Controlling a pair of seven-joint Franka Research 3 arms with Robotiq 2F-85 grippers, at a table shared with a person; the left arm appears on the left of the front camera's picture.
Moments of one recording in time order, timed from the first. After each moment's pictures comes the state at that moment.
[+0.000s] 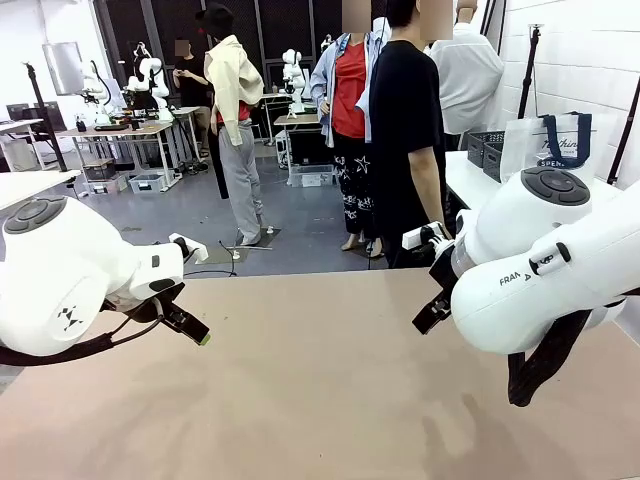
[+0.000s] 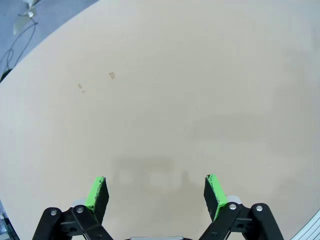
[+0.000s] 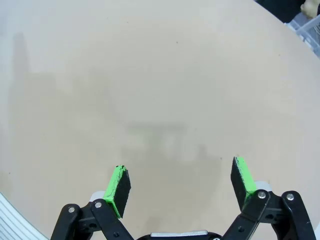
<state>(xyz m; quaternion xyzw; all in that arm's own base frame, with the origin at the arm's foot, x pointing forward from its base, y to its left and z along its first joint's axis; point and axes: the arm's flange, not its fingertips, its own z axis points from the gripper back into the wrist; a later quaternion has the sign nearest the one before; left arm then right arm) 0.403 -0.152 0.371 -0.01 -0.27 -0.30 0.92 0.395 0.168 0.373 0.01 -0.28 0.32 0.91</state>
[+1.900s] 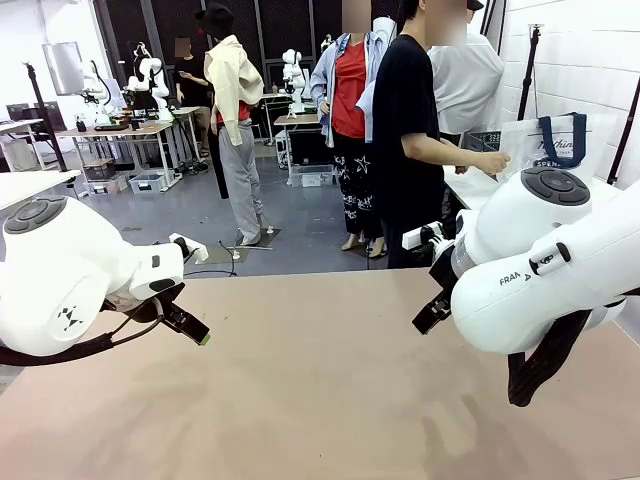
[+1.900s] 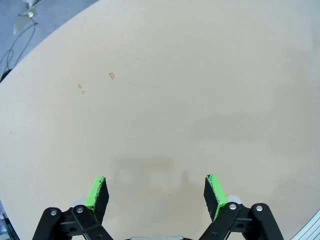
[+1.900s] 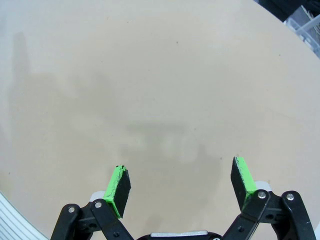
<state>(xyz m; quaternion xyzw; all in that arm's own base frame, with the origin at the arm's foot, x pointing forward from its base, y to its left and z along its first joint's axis) 0.403 -0.152 0.371 -0.01 -0.27 -0.30 0.92 0.395 0.168 0.373 0.01 -0.28 0.32 0.91</state>
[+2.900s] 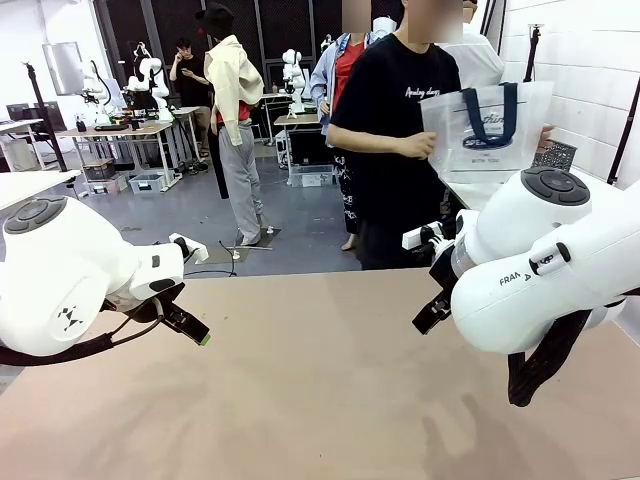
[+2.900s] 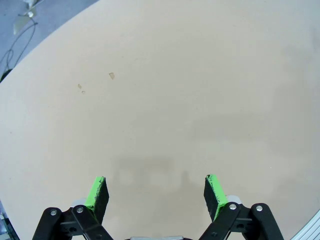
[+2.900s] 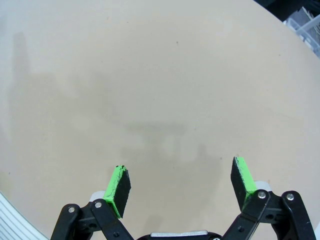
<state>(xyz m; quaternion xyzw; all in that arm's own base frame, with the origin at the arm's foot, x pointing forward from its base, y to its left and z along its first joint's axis) 0.403 -0.152 0.371 -0.01 -0.27 -0.30 0.92 0.395 0.168 0.373 0.01 -0.28 0.32 0.91</state>
